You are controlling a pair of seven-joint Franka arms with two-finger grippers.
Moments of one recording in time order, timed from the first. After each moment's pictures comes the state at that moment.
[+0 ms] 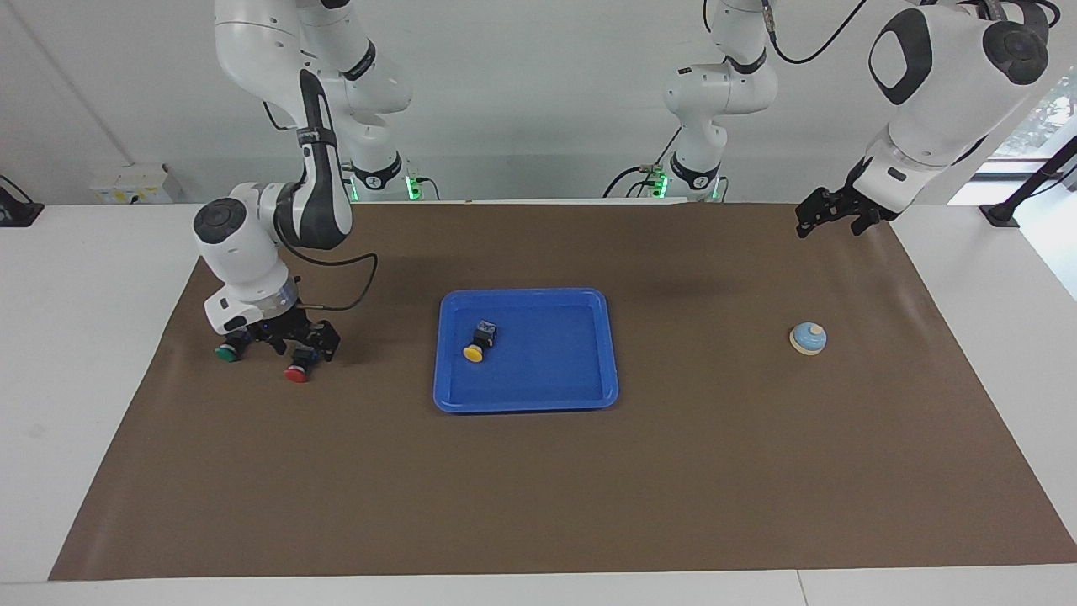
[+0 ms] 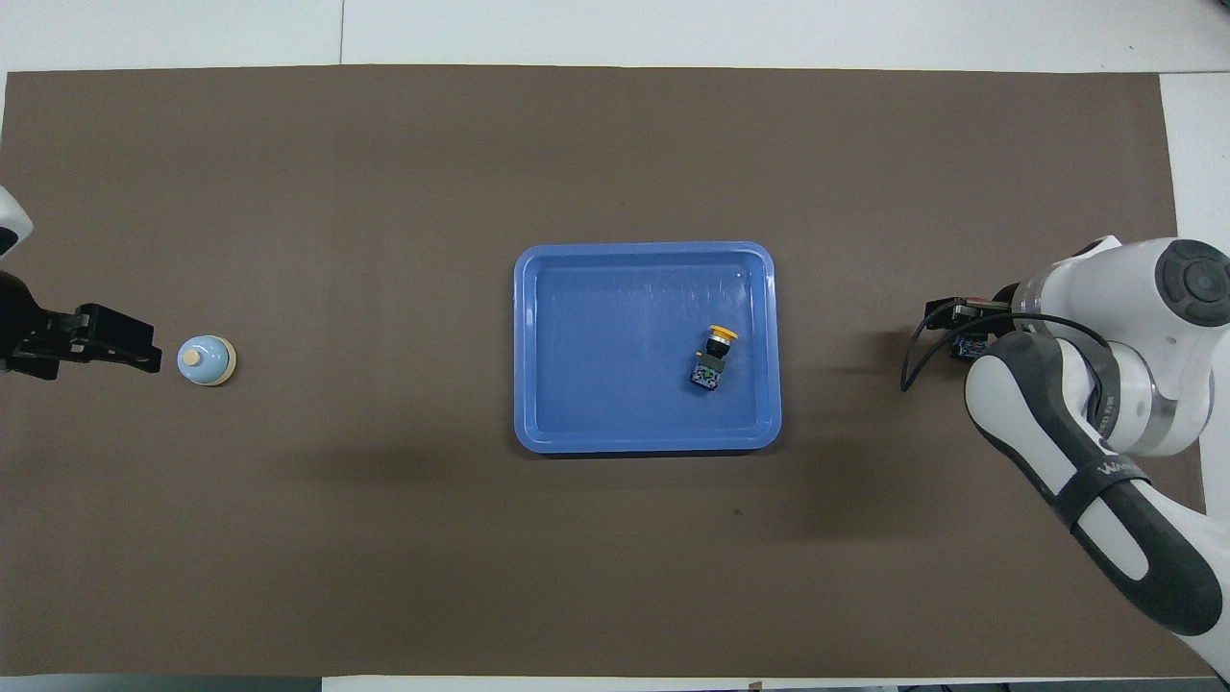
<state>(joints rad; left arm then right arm) -0.02 -0.04 0.01 -1.73 -0.02 1.52 0.01 -0.06 0.19 -0.02 -2.20 0.01 2.44 0.09</state>
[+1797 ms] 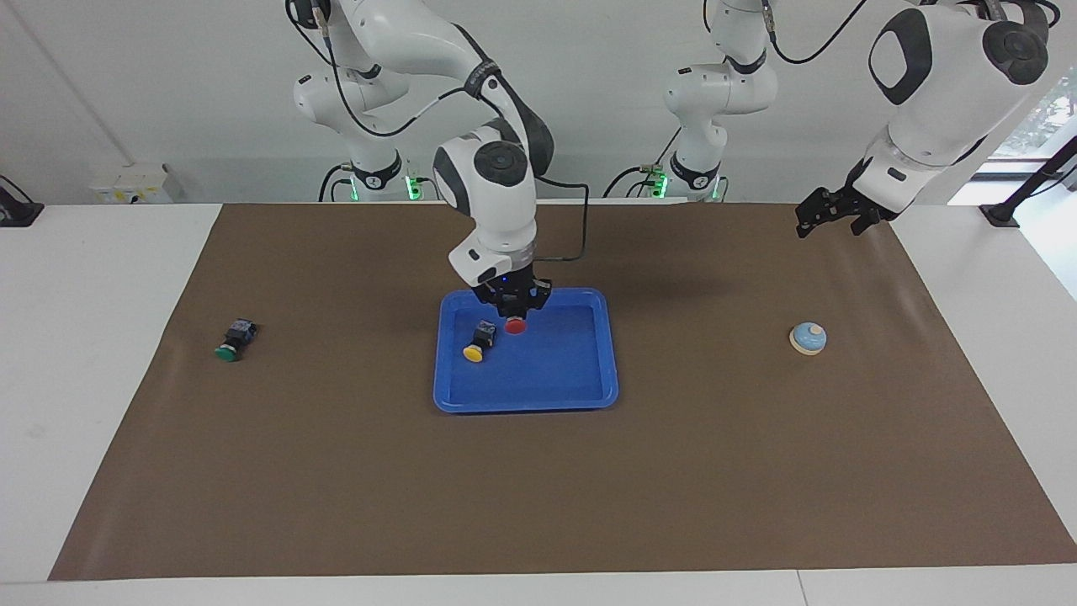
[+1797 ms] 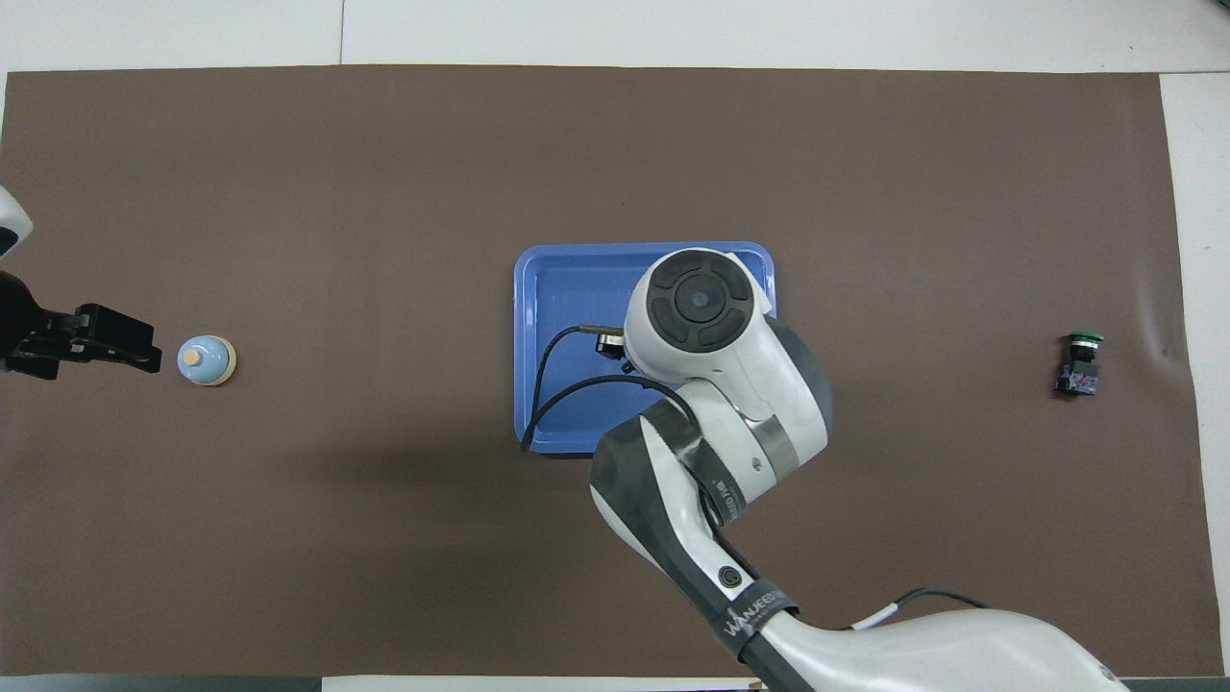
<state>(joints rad) -0.02 -0.04 0.01 -1.73 -0.02 1.52 0.01 0.58 0.32 0.01 -1.80 0.02 2.14 0.78</state>
